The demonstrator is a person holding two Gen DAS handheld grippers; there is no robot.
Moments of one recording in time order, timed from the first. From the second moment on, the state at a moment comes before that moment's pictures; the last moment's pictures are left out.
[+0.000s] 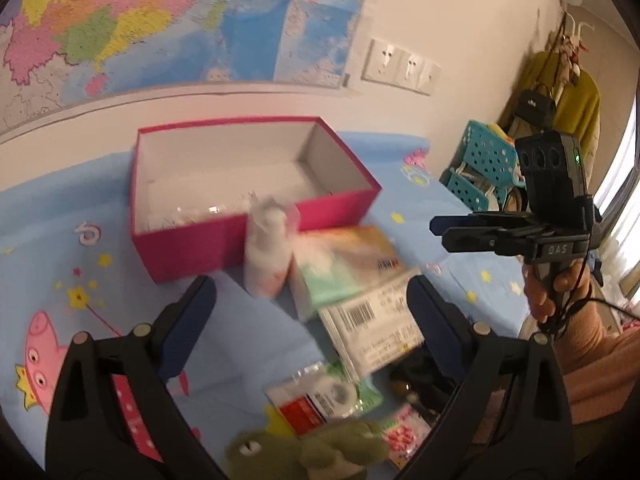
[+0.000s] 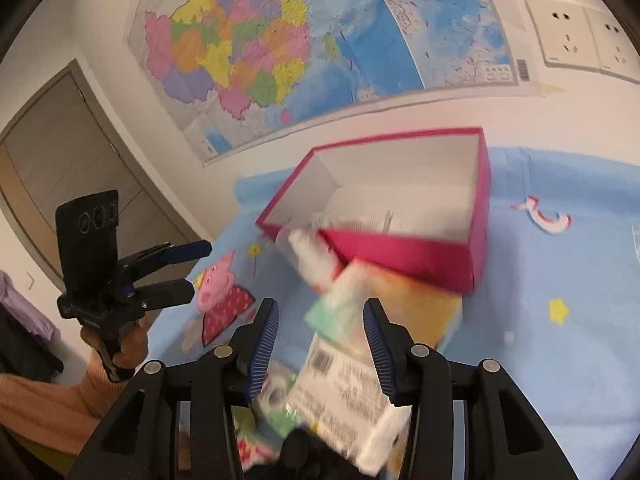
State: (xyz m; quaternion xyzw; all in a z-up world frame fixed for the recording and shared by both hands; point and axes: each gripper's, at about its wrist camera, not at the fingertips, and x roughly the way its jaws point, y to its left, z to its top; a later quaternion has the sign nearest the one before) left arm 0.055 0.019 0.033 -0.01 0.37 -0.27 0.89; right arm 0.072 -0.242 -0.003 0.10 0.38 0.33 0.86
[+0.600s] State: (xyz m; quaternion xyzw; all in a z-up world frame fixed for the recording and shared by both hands) left arm 0.045 -0.020 -0.029 -0.04 0.46 -0.32 0.82; right arm 0.052 -0.264 -0.081 0.13 0.46 0.28 0.84
